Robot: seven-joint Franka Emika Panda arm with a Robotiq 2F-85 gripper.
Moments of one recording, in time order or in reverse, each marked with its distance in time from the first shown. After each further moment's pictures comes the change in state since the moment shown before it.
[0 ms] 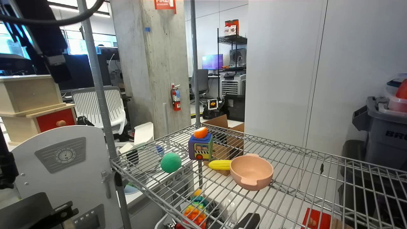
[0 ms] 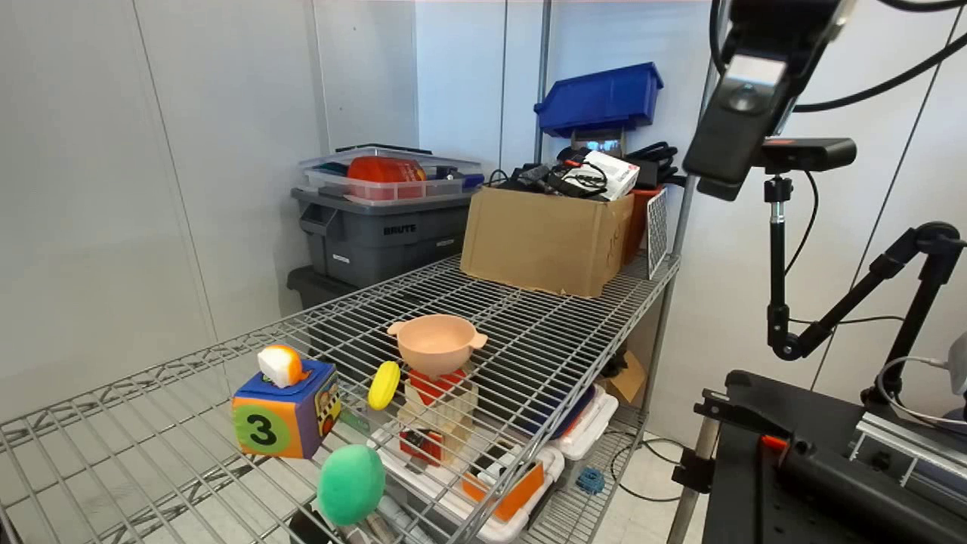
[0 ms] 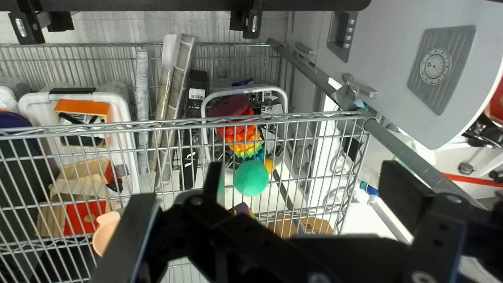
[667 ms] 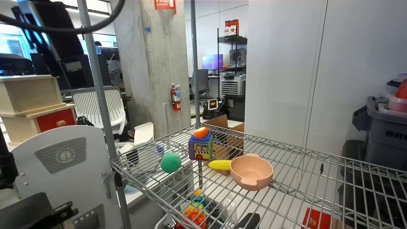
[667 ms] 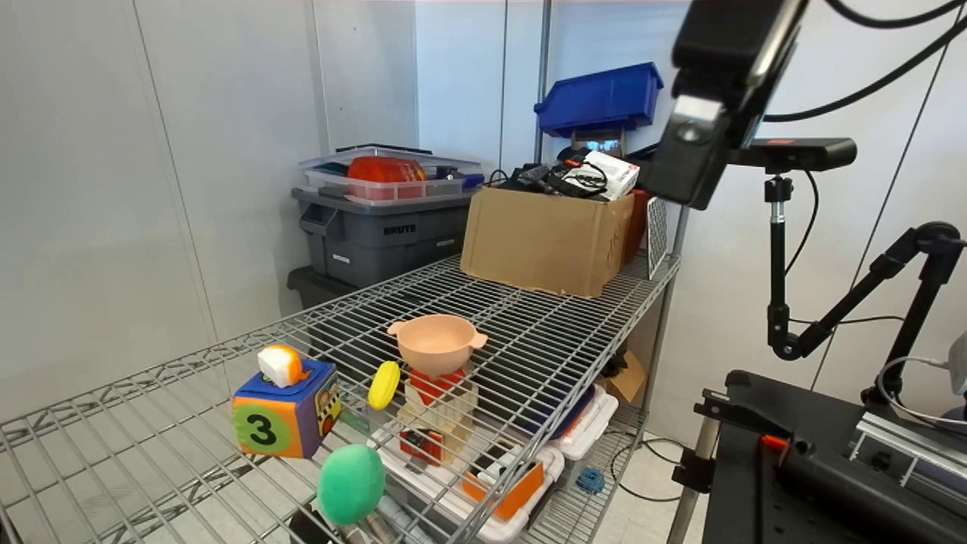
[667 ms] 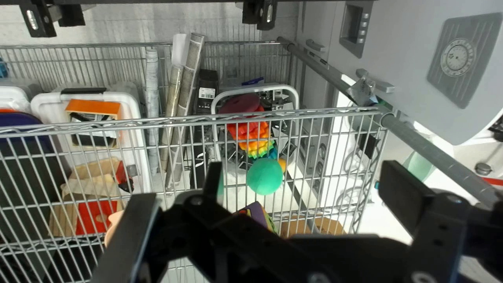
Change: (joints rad) arm -0.029 0.086 -0.001 0.040 -0.023 0.030 0.000
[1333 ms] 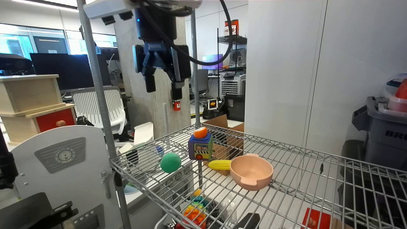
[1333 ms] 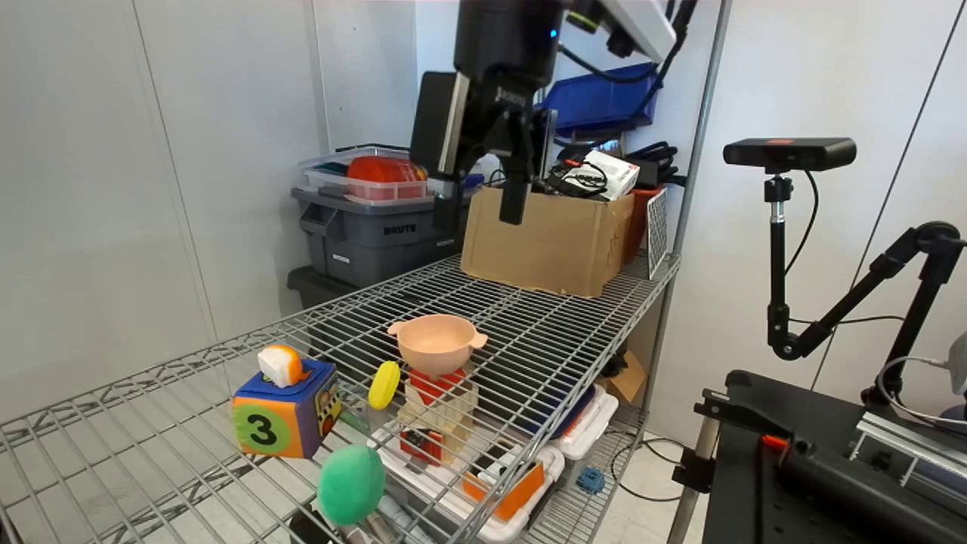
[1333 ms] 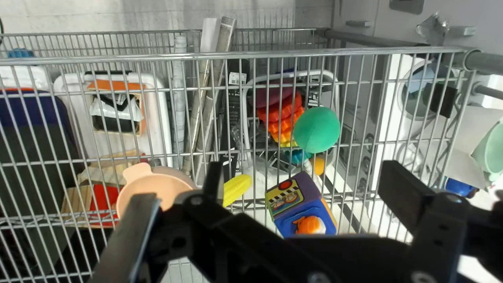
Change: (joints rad) arm -0.091 0.599 -0.010 0.547 -0.100 -0.082 -0.006
